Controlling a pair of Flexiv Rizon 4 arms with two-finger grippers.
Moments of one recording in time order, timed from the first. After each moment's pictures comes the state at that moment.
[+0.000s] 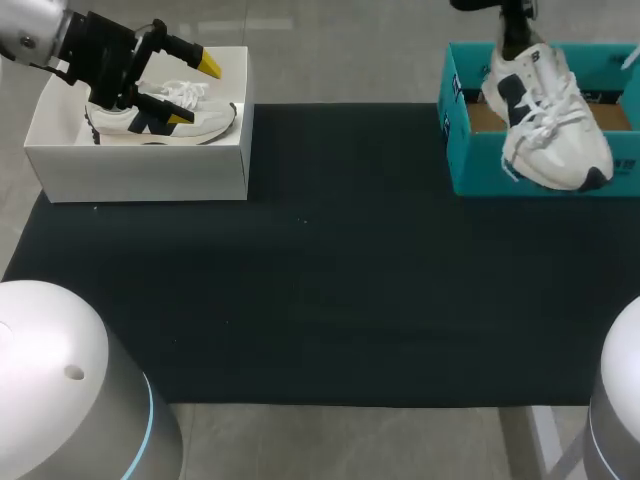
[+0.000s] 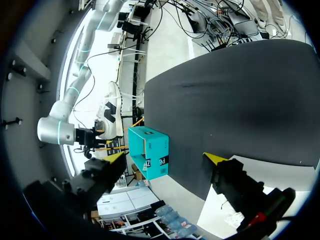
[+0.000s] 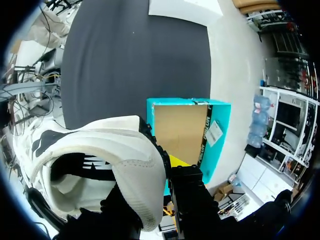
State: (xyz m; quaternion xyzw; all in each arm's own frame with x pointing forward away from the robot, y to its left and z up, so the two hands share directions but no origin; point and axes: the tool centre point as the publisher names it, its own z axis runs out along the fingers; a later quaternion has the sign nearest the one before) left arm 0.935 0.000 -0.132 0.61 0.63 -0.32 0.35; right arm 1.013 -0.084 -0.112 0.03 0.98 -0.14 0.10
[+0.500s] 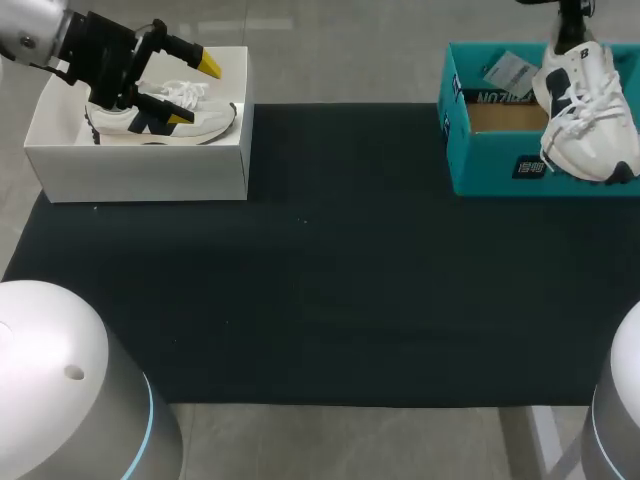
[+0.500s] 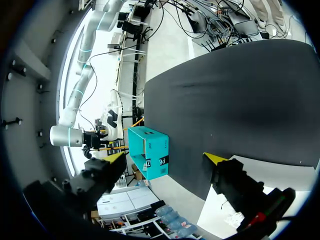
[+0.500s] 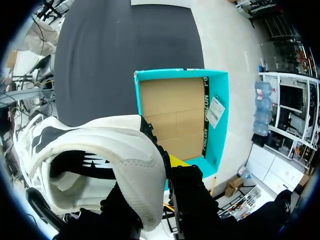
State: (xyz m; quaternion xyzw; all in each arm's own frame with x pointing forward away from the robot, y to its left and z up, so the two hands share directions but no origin) left arm 0.935 0.000 -0.132 0.61 0.63 -0.32 0.35; right arm 1.042 -0.163 -0.126 0.07 0.99 -0.12 0.09
